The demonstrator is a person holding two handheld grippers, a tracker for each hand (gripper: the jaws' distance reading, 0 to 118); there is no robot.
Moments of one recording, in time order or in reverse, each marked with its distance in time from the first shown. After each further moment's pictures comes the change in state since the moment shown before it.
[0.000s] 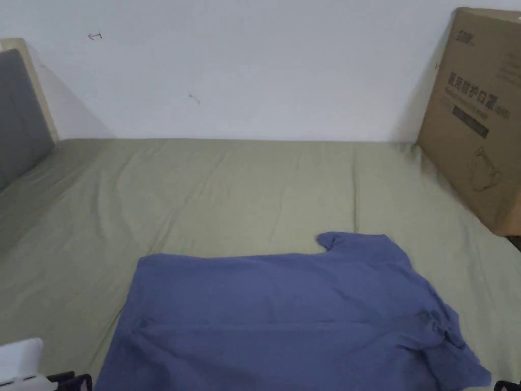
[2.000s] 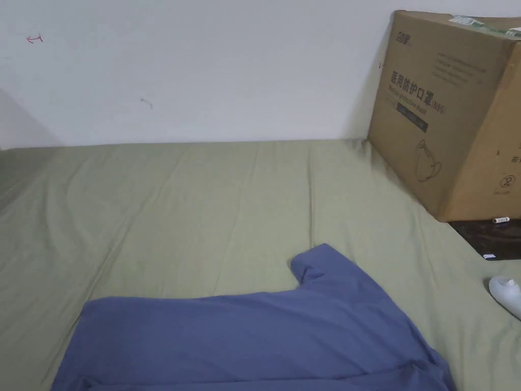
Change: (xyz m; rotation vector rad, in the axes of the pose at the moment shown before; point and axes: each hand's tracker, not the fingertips) left arm -0.040 -0.044 0.035 0.020 -0.071 0.068; right arm 0.071 -0.032 0.023 -0.153 -0.116 -0.026
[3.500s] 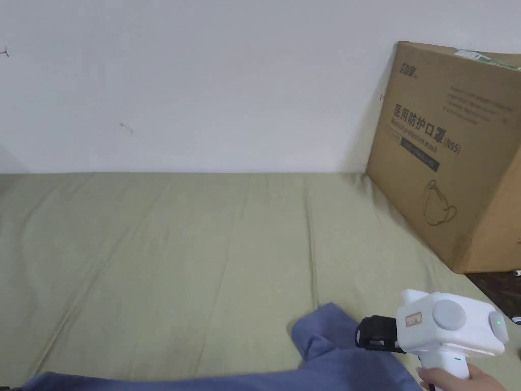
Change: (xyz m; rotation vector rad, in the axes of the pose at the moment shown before) left arm 0.077 0.169 -0.136 -0.124 -0.019 -0.428; right arm -0.152 0.251 -0.220 -0.066 -0.039 0.112
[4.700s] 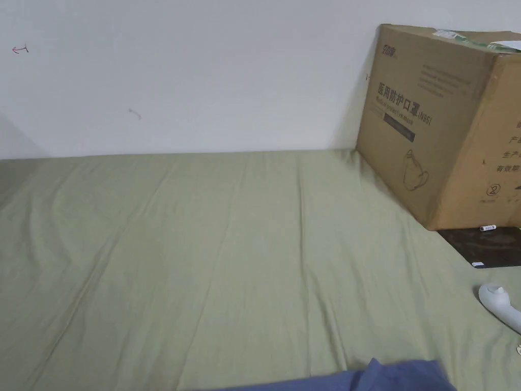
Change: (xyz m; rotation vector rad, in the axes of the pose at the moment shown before) left arm 0.011 -0.170 0.077 0.038 -0.103 0.202; right arm 0.106 -0.286 0.187 0.063 0.119 -0.126
